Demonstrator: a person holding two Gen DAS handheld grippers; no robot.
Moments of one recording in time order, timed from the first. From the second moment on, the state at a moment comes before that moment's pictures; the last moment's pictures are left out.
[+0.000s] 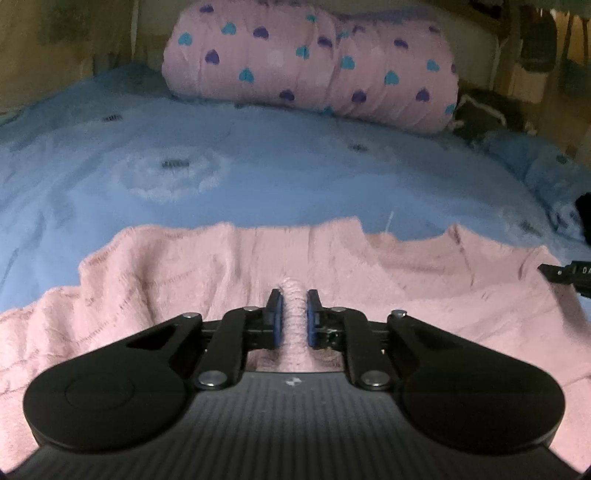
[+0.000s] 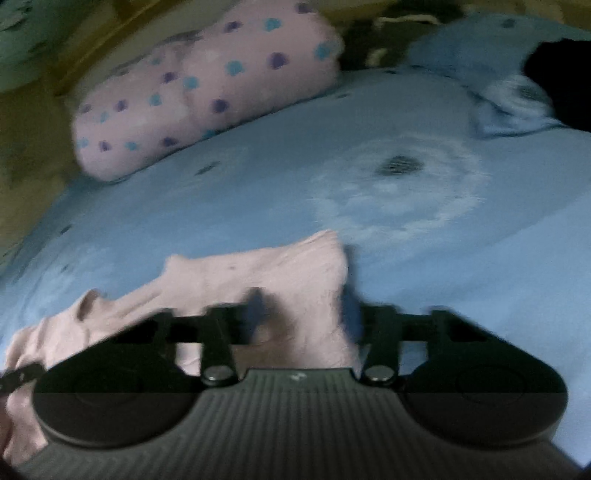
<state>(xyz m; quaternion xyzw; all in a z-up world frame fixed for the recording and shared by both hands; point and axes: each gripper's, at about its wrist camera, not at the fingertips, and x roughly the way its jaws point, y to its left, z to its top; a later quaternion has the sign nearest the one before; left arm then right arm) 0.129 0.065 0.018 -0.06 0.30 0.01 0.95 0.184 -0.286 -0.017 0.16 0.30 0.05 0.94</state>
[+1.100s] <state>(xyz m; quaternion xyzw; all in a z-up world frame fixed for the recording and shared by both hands) 0.135 0.077 0.009 0.04 0.36 0.09 0.93 0.171 -0.258 -0.009 0.10 0.34 0.03 0.93</state>
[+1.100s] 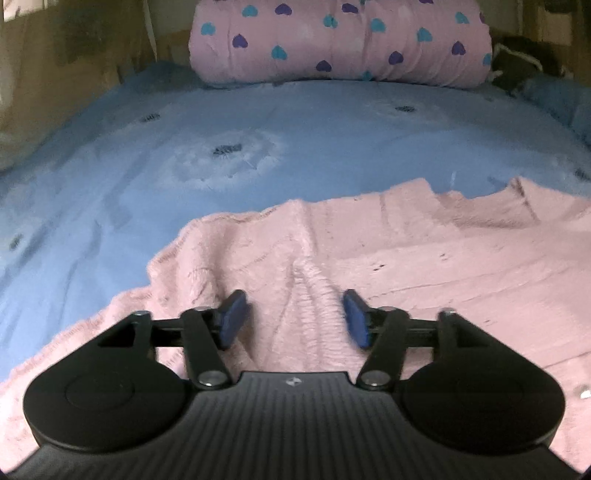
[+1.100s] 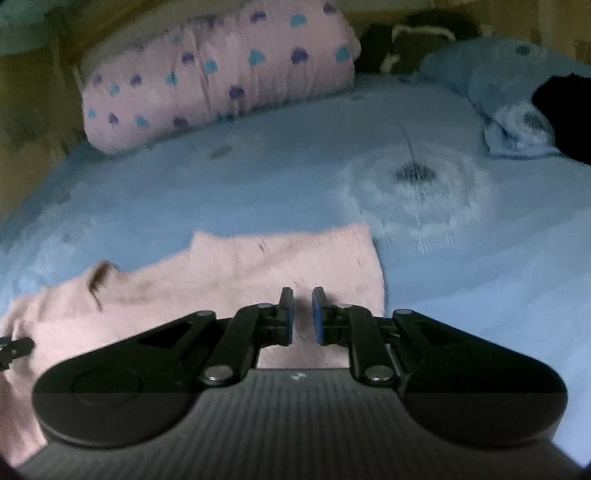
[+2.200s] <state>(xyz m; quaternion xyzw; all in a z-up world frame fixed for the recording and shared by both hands) 0.274 0.044 0.031 0.08 0.38 -0.05 0.92 0.265 -0.185 0.010 -0.02 0.35 0.19 0.92</state>
